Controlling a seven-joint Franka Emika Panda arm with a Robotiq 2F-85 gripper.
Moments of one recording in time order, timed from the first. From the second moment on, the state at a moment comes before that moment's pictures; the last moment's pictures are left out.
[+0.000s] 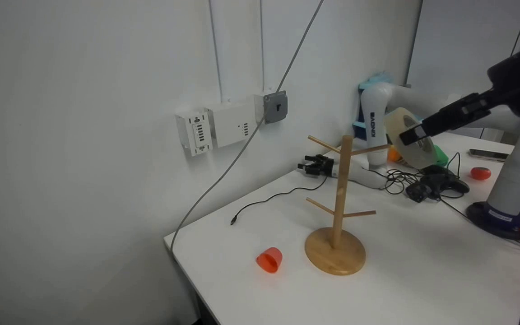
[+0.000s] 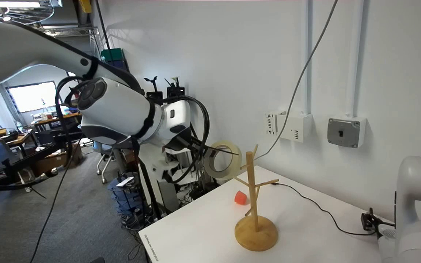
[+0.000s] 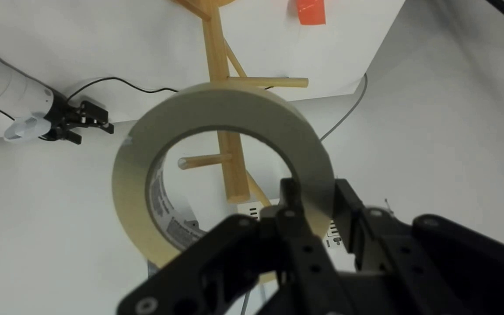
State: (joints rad) arm 0.35 -0.22 -0.08 -2.52 1.29 3.21 -1.05
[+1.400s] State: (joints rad) arm 0.29 -0.17 -0.33 -2.45 1.35 2.99 -1.20
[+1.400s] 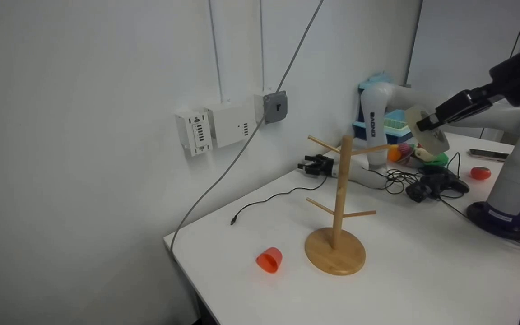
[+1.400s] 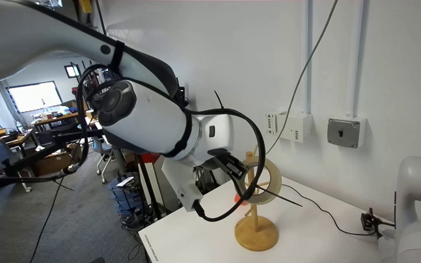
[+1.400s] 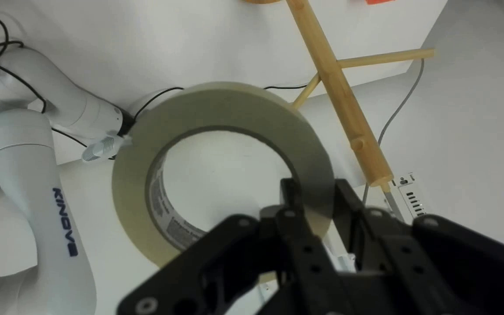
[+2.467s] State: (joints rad) arm 0.31 -0.19 -0.28 -2.46 1.31 2.90 -1.22
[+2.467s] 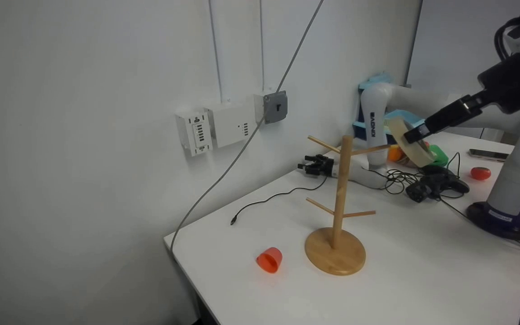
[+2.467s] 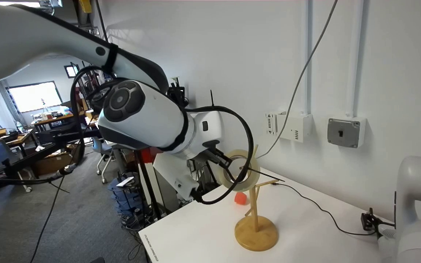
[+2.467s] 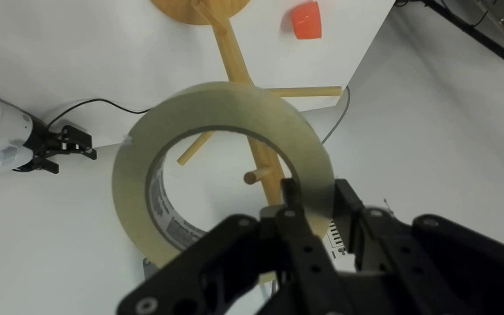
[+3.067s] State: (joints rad) arm 0.32 -0.18 -0.28 -2.46 1.35 2.89 -1.26
